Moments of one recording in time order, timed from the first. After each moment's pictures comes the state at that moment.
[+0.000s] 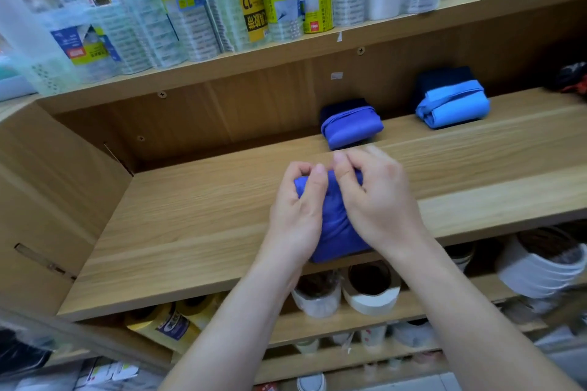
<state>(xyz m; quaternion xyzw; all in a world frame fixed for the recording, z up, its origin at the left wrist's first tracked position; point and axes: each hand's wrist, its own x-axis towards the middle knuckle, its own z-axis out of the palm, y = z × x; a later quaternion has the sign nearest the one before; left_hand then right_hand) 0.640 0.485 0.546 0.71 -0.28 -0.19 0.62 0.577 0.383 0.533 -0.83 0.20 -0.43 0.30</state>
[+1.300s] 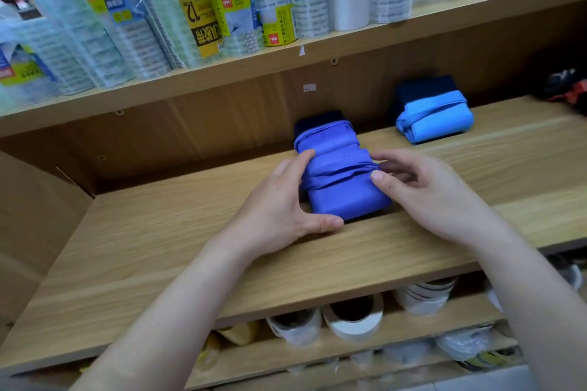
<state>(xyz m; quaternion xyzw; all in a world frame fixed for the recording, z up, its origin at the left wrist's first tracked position) 0.694 0.426 0.551 0.81 -0.51 -0.12 0.26 0.533 0.268 0.531 -0.83 0.25 -0.24 0.44</state>
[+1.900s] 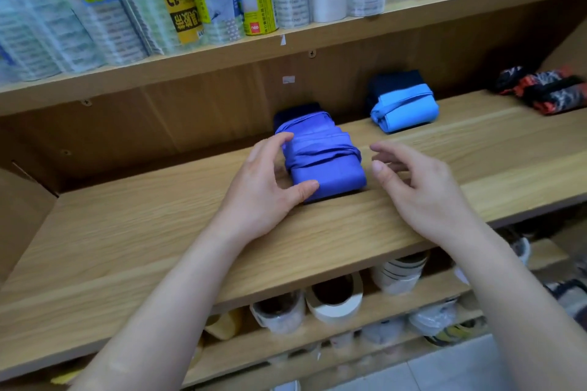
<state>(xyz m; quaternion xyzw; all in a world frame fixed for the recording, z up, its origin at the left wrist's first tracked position) 0.696 0.425 0.541 0.79 -0.48 -0.06 0.37 0.512 0.289 0.525 -0.84 0.29 -0.33 0.31</state>
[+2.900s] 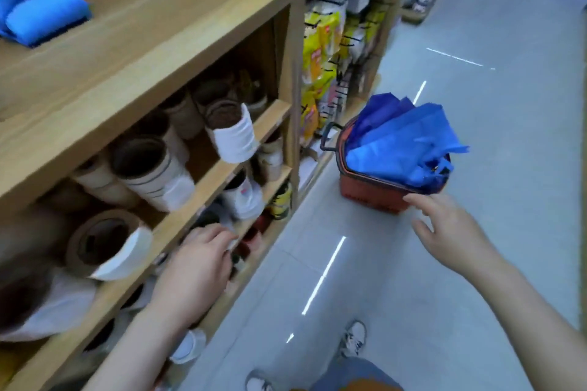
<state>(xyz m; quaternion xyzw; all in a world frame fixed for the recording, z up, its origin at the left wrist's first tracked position) 0.477 0.448 0.358 0.63 -0.77 -0.10 0.06 0.081 0.421 0.342 -0.70 0.69 -0.12 0.13</state>
